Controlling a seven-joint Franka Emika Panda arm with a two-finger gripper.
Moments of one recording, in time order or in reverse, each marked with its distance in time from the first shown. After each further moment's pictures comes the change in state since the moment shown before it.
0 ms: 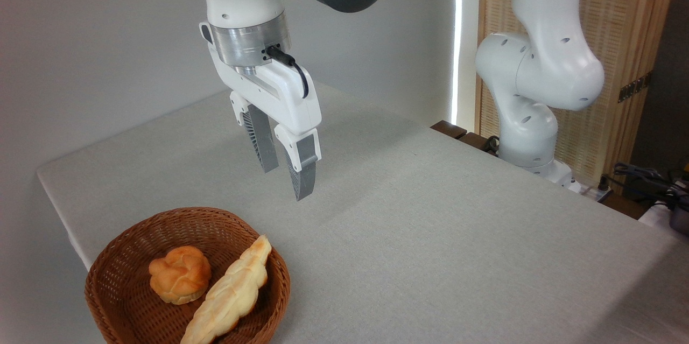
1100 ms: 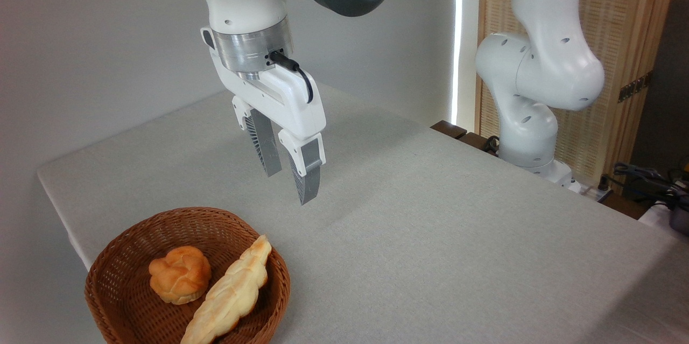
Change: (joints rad) arm 0.002 0.007 0.012 0.003 0.000 -0.007 0.000
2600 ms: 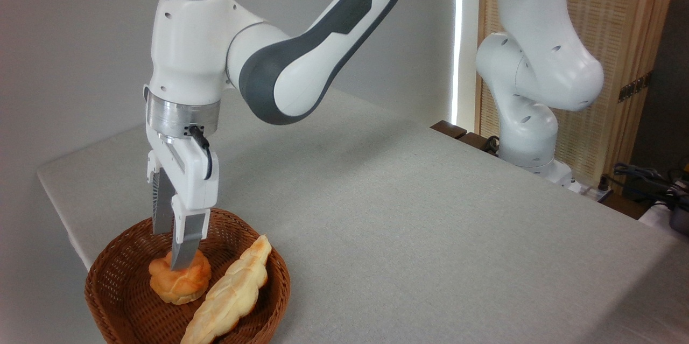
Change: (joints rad) arm -0.026 0.261 -0.109 0.000 0.000 0.677 0.001
